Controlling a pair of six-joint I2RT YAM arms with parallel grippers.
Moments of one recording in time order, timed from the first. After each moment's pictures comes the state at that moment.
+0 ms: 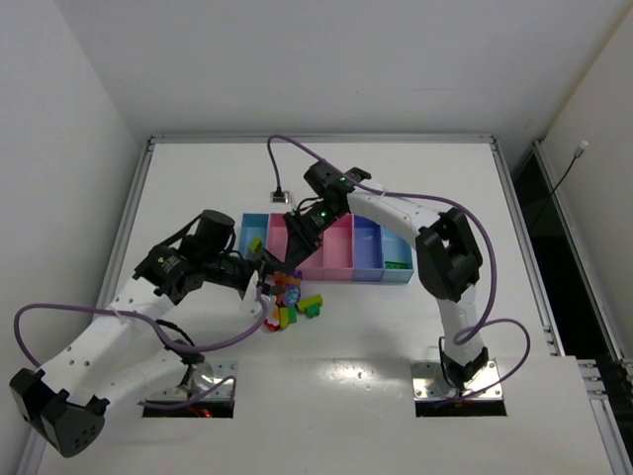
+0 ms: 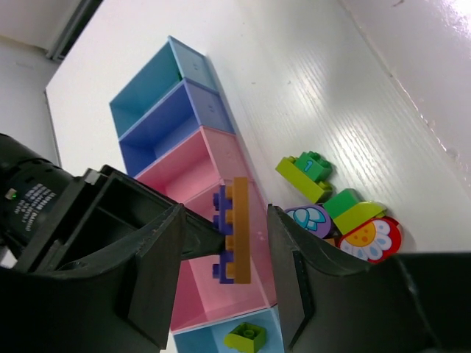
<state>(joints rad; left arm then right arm) -0.56 0.91 0.93 -0.81 0.84 1.40 0.67 2.08 1.70 -0.87 -1.19 -0.11</state>
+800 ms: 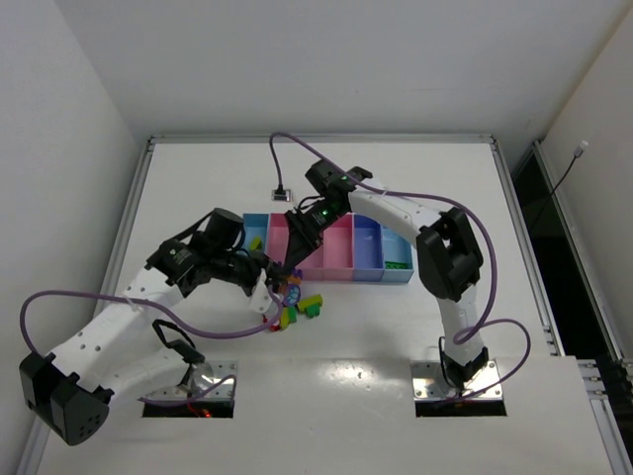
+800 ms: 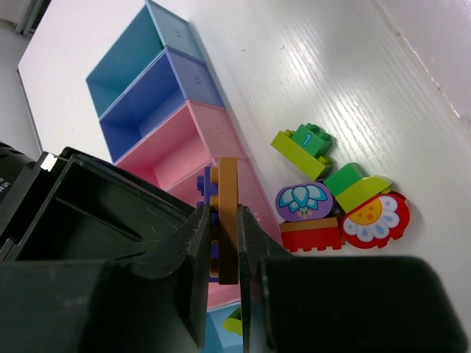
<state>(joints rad) -0.56 0.99 0.93 -0.82 0.76 1.47 0.66 2.08 1.70 -0.87 -1.22 -0.11</state>
